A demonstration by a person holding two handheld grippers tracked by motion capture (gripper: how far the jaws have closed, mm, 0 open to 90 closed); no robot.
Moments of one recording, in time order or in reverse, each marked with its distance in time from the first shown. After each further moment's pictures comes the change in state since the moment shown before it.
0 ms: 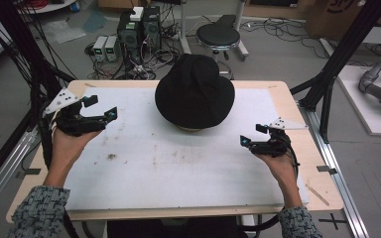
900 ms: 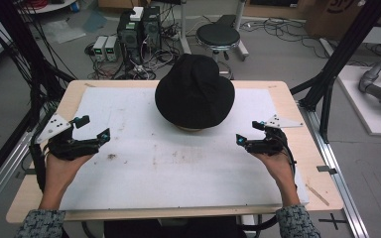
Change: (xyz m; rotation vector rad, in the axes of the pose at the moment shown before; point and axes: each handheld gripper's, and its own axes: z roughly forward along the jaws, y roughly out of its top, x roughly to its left) left arm -0.008 -0.043 -0.032 -0.014 0.026 -0.001; right arm 0.011 0.011 0.006 -0.001 -0.003 -0.063
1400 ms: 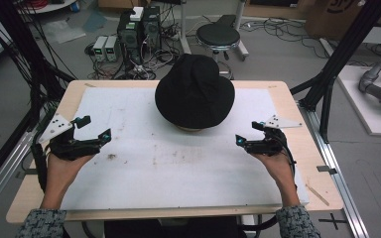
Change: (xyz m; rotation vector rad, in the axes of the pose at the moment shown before) left arm -0.001 -0.001 0.002 0.002 0.001 0.006; right arm 0.002 0.000 0.000 0.007 0.001 -0.011
